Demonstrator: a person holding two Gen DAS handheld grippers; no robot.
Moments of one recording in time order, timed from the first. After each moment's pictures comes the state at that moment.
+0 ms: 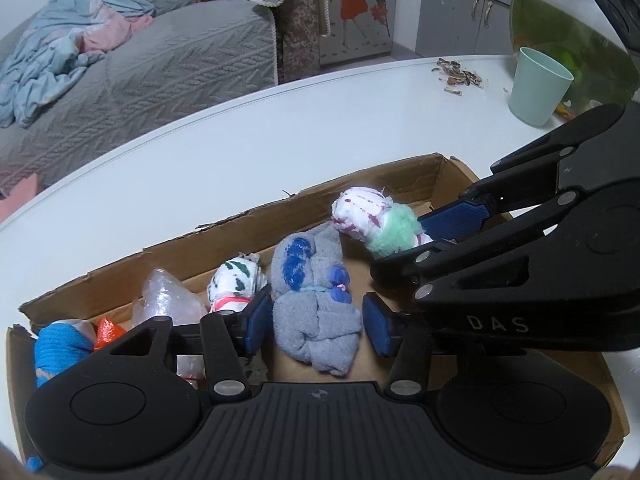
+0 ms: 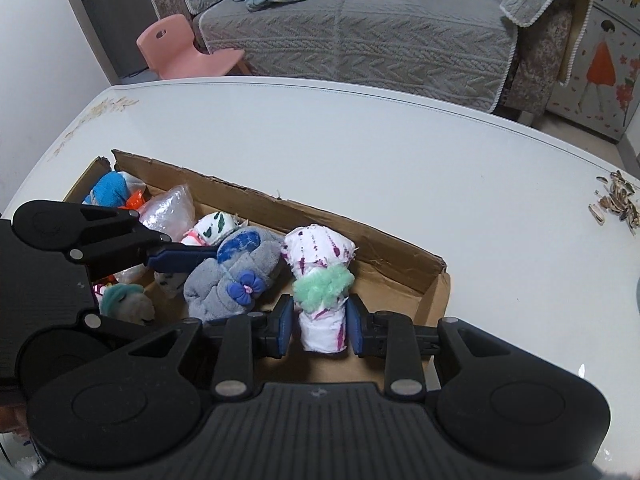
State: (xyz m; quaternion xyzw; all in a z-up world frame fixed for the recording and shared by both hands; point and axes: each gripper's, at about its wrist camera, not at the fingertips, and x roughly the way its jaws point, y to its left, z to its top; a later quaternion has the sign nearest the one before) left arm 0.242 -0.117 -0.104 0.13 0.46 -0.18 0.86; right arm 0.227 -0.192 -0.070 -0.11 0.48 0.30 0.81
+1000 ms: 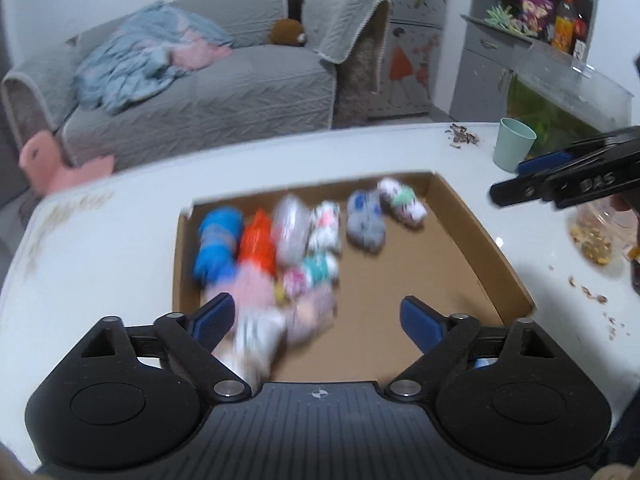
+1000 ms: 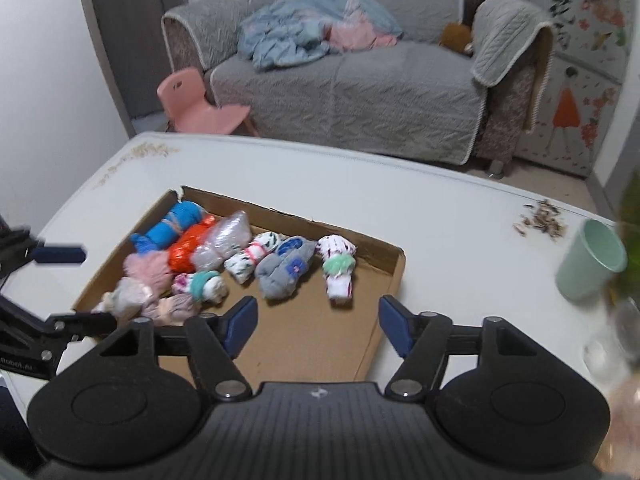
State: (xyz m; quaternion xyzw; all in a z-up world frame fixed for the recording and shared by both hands) left arm 0.074 -0.025 -0.014 0.05 0.40 -0.11 0.91; right arm 0.123 -0.241 0.014 -0.08 0.40 0.28 0.87
